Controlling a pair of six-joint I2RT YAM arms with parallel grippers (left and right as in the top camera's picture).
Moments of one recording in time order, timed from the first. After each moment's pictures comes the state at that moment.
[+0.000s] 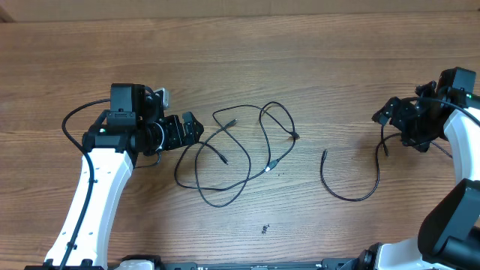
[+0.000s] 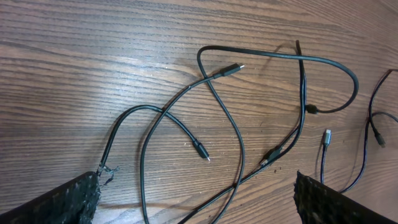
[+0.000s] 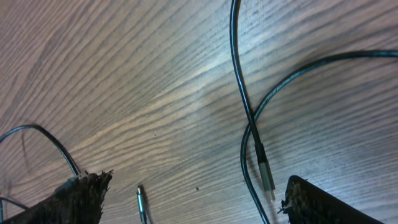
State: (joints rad) left arm -0.03 1.38 1.05 -0.79 0.41 -0.31; right arm -0.37 1.67 1.25 -0.94 -0.28 0.20
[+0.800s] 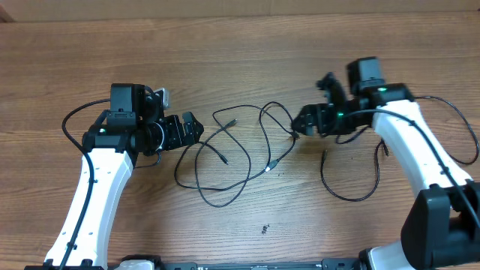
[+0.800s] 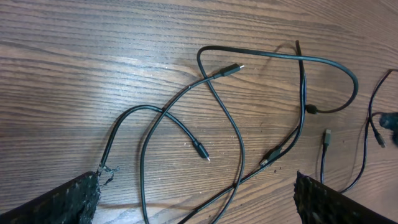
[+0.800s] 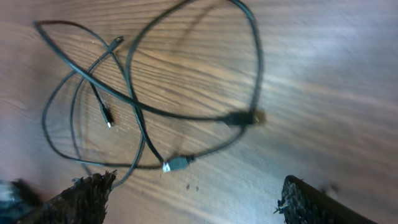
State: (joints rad) left arm -0.03 1.38 1.05 -0.79 0.41 -0.31; right arm 0.16 1.67 1.25 -0.86 -0.49 0.02
